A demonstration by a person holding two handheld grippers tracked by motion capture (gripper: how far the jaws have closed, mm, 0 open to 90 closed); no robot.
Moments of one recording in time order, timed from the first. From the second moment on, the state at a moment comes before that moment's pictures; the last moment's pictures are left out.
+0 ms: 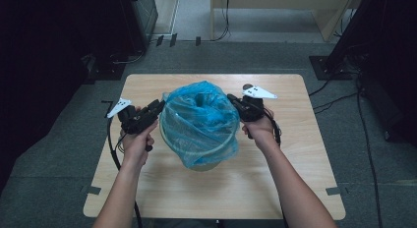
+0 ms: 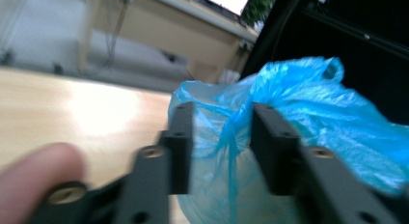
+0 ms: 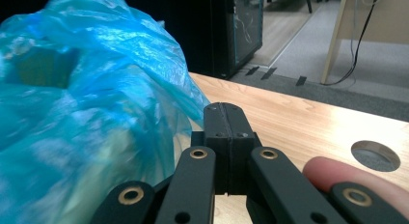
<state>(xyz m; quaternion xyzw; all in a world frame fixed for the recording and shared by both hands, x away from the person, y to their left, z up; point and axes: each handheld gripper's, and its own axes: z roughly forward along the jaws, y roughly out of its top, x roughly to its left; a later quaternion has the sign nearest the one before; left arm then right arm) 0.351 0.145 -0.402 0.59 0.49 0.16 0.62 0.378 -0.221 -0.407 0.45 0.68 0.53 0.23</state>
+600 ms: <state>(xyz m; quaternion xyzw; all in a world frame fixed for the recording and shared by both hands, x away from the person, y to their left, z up) 0.247 0.119 -0.386 0.61 0.41 0.27 0.62 0.345 -0.231 -0.412 0.44 0.66 0.55 0.25</state>
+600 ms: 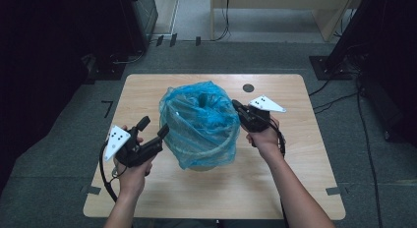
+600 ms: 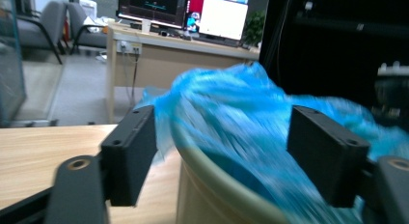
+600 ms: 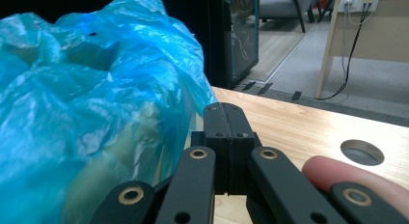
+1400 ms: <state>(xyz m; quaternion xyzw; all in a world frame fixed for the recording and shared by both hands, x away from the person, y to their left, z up) 0.206 0.130 -0.419 0.61 0.38 0.21 0.66 0.316 -0.248 -0.412 0.45 0.63 0.58 0.25</state>
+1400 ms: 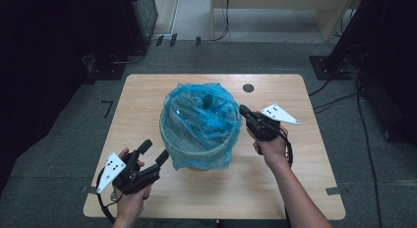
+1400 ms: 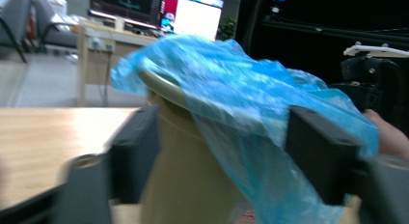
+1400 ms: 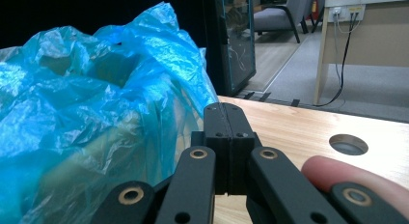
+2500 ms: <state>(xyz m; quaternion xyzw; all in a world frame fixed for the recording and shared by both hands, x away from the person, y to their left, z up) 0.214 0.146 -0.449 0.61 0.36 0.17 0.69 0.310 -0.255 -0.429 0.46 0.64 0.57 0.25</state>
